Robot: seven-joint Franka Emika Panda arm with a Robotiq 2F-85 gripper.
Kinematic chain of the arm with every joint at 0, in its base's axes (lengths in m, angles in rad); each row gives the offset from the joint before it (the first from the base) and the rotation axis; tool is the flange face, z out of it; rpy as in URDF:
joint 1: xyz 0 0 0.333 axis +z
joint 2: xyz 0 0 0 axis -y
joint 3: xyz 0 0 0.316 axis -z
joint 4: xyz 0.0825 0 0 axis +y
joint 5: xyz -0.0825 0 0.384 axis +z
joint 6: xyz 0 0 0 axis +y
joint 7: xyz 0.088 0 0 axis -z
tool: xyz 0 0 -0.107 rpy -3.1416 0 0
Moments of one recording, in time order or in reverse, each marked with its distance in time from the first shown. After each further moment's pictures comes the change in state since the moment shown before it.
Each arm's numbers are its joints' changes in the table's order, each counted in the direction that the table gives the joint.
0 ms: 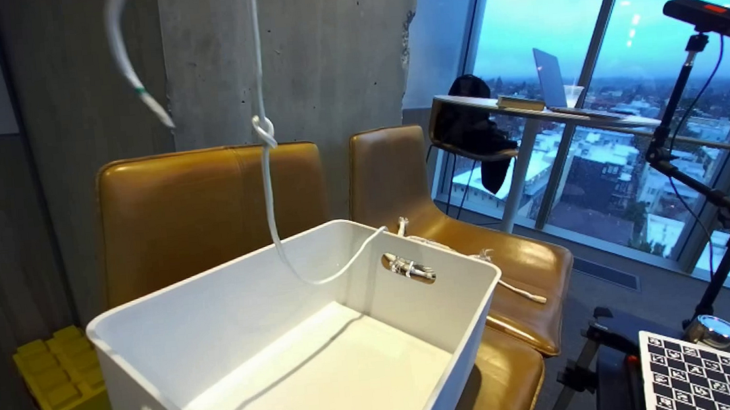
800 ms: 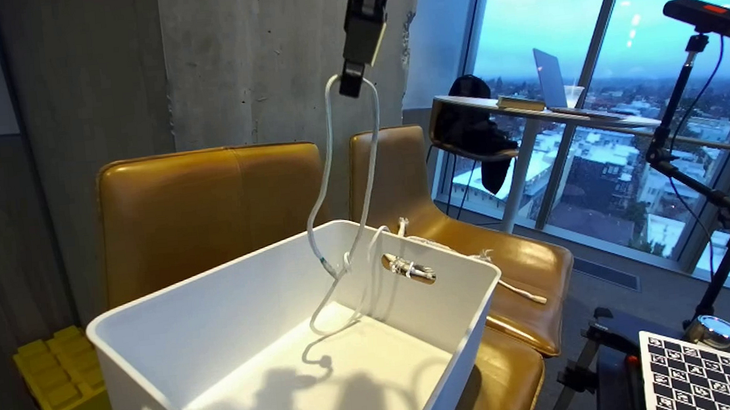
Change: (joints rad) arm -0.206 0.164 -0.005 0.608 0.092 -0.233 -0.006
